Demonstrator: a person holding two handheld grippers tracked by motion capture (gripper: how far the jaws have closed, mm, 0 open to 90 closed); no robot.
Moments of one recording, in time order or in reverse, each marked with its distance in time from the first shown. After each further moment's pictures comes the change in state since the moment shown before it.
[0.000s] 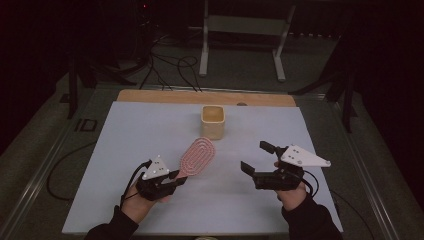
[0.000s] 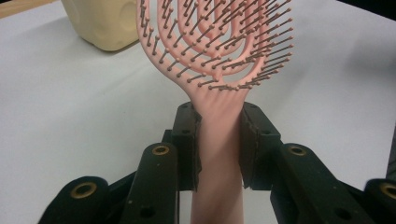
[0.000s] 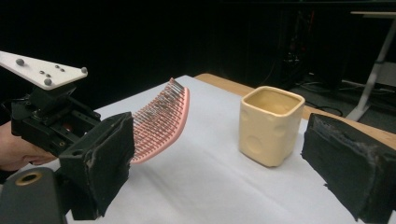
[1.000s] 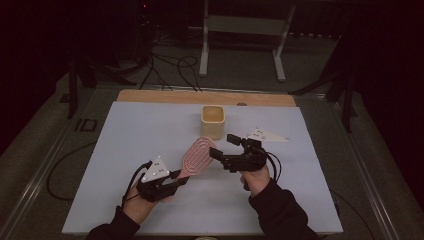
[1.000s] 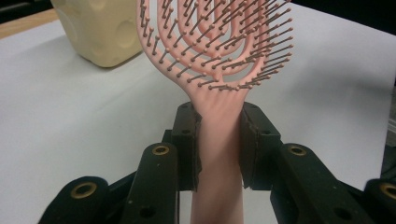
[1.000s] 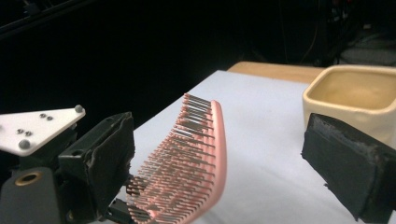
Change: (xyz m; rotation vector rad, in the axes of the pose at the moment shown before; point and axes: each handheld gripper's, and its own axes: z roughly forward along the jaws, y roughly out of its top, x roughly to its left) left arm -0.006 0.002 -0.001 -0.050 -0.005 0.016; right arm 0.008 0.005 0.085 0.050 0.115 0.283
